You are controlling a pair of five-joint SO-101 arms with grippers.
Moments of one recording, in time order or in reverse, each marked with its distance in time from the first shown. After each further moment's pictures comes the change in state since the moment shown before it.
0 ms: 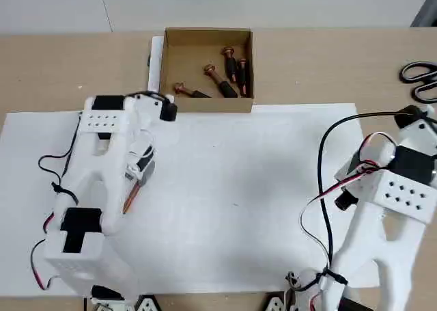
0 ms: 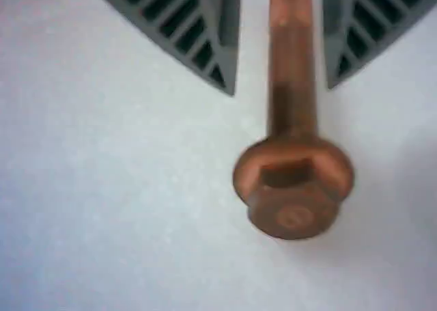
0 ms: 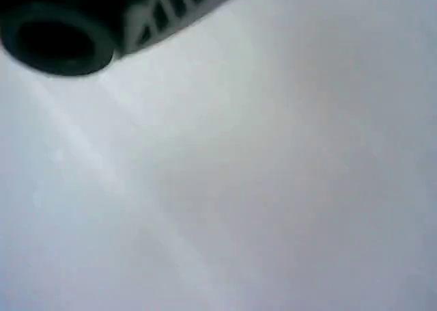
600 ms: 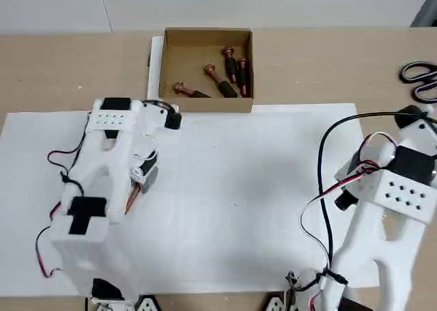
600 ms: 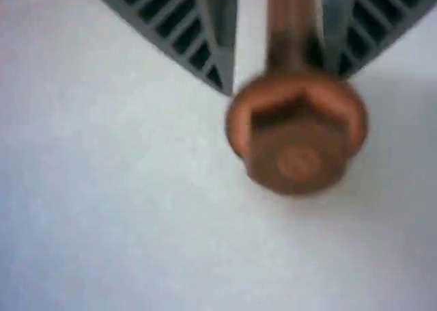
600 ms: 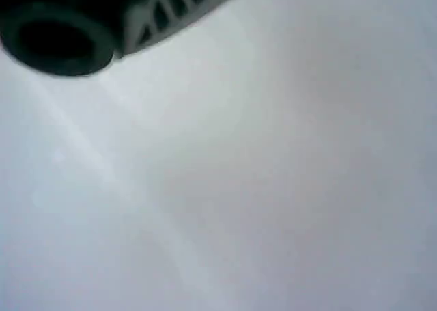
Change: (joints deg) left arm 0.5 7.3 -0.4 -0.7 -1.6; right arm 0.0 0.0 0.0 0.0 0.0
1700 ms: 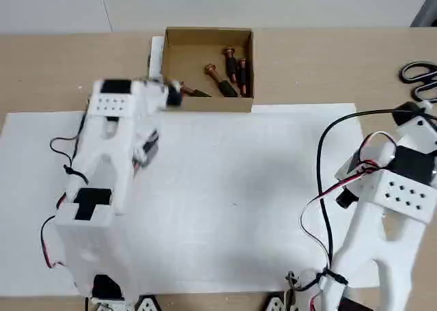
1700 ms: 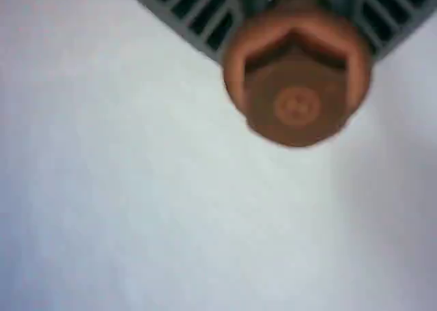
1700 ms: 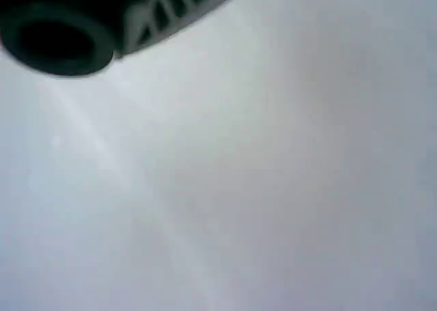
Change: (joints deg) left arm 0.5 6.0 -21.3 5.1 2.9; right arm 0.0 0.0 -0.7 -1.2 3.5
